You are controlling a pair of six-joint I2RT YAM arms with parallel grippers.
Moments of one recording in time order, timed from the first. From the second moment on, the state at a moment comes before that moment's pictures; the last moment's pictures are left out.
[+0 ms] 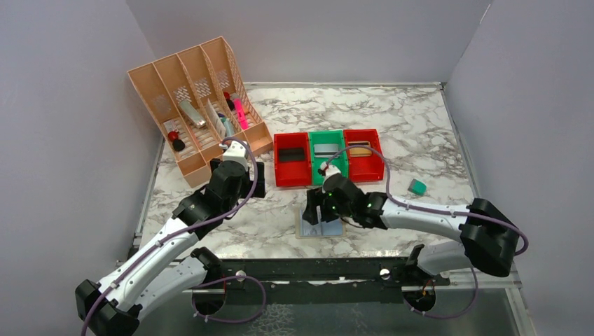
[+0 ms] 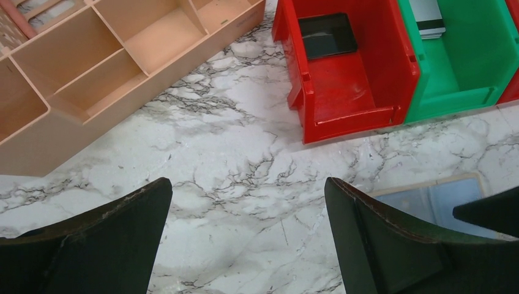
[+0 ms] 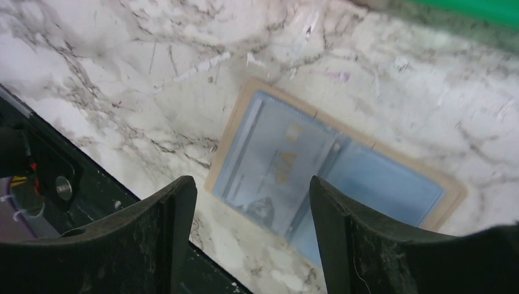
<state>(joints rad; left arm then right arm) -0.67 0.77 0.70 -0.48 -0.39 -0.34 0.92 1.34 0.67 -0.04 -0.01 0.60</state>
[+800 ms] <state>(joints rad) -0.67 0.80 0.70 -0.48 -0.39 -0.34 1.16 1.61 0.89 -0.36 0.40 0.81</state>
